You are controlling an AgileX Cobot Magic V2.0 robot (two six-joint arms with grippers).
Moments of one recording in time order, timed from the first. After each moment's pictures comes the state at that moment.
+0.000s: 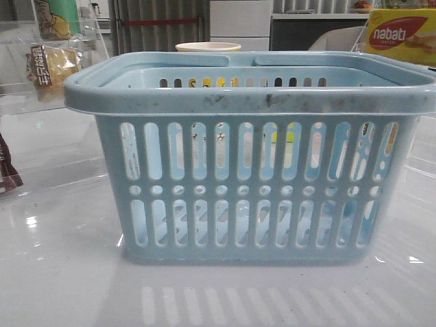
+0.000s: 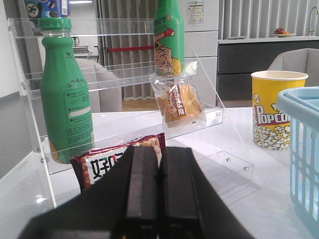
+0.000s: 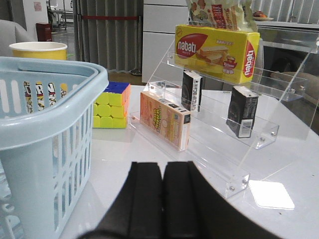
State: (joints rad) left arm -0.05 0.00 0.01 -0.10 0.00 0.16; right arm 0.00 -0.01 0.03 0.07 0.03 -0.06
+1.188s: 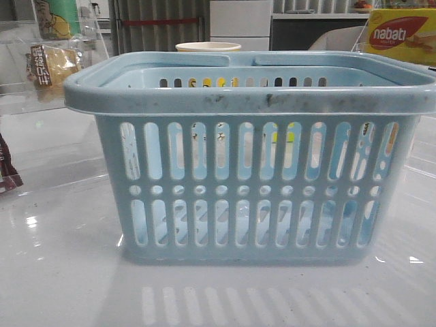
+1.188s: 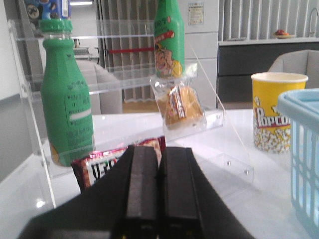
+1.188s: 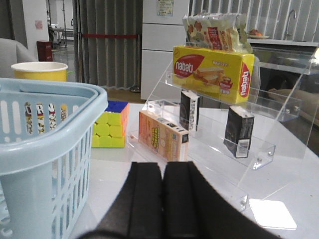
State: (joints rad) left arm -0.05 0.00 0.01 -0.10 -0.03 0.16; right arm 0.00 -0.01 0.03 0.07 -0.04 -0.06
